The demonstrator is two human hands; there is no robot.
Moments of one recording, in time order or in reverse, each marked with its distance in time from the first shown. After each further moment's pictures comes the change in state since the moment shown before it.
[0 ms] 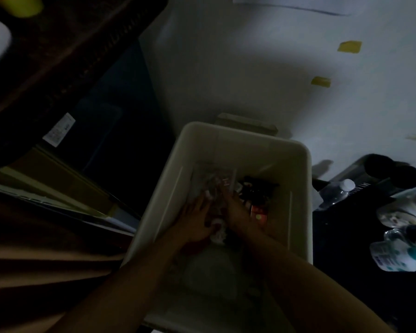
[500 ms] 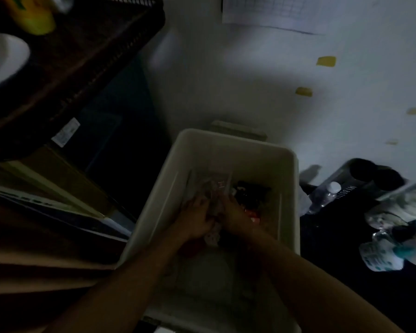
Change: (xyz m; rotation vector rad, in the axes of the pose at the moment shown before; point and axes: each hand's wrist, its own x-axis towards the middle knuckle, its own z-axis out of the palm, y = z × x) left_hand -0.015 0.033 -0.030 -0.145 0.192 0.084; right_hand -0.017 -0.017 -0.029 -0.021 -0.137 -0.211
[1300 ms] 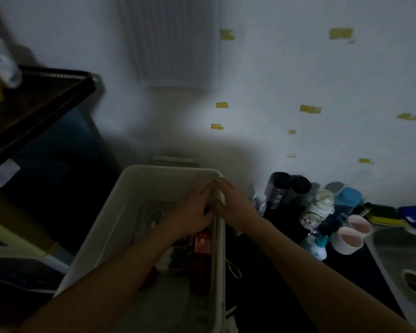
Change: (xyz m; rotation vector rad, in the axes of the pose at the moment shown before) left_hand 0.021 0.182 -0.030 0.112 0.249 0.399; right_hand -0.115 0.025 -0.163 -0.108 0.442 -0.059
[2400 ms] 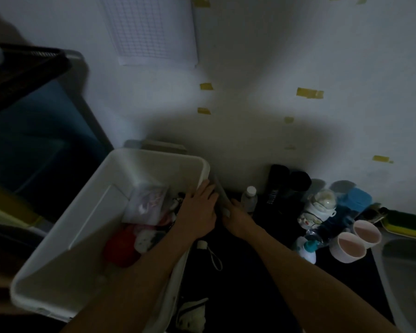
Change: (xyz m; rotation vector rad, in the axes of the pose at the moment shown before) left_hand 0.031 0.063 0.083 0.488 0.005 -0.111; right_hand -0.022 0.141 0.028 0.072 -0.324 0.142
